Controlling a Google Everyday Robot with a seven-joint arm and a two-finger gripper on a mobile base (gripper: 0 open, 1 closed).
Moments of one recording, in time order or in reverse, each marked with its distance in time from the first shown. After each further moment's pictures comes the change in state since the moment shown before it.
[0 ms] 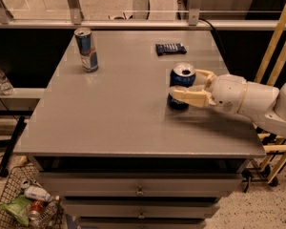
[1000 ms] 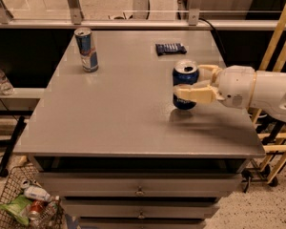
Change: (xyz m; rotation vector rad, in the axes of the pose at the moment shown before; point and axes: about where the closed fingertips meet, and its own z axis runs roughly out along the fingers) arm -0.019 0.012 -0.012 -0.033 0.121 -0.027
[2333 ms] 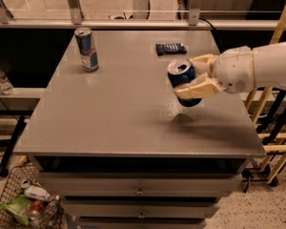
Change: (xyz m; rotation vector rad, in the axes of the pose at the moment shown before) arm -0.014 0.011 0.000 -0.114 0.246 -0.174
